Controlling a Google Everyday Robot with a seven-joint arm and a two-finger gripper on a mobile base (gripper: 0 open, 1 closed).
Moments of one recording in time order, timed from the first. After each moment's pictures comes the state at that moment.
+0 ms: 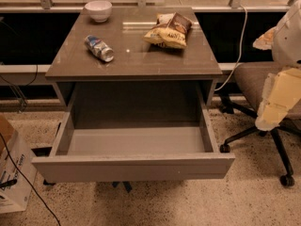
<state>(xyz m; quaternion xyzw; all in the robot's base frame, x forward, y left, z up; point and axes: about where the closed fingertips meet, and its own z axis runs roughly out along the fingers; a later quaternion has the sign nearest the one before) 0.438 -0.217 0.976 -0.60 0.78 -0.03 0.16</state>
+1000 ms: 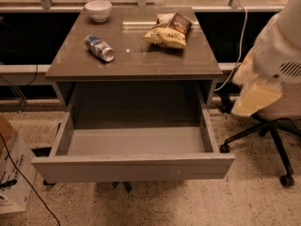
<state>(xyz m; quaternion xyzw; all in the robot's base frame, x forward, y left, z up) 0.434 -0.194 0.960 -0.61 0.78 -0.05 0.15</state>
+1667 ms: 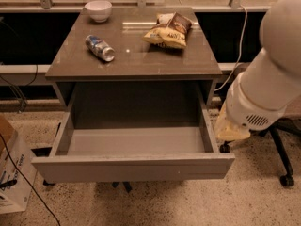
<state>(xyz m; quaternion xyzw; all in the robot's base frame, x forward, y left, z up) 0.414 -0.171 0.867 -0.62 0.78 -0.01 0.12</state>
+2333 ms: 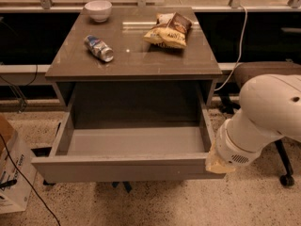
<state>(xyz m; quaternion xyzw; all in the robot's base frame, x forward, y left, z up) 0.400 -0.175 0.743 -0.62 0.78 0.04 0.10</state>
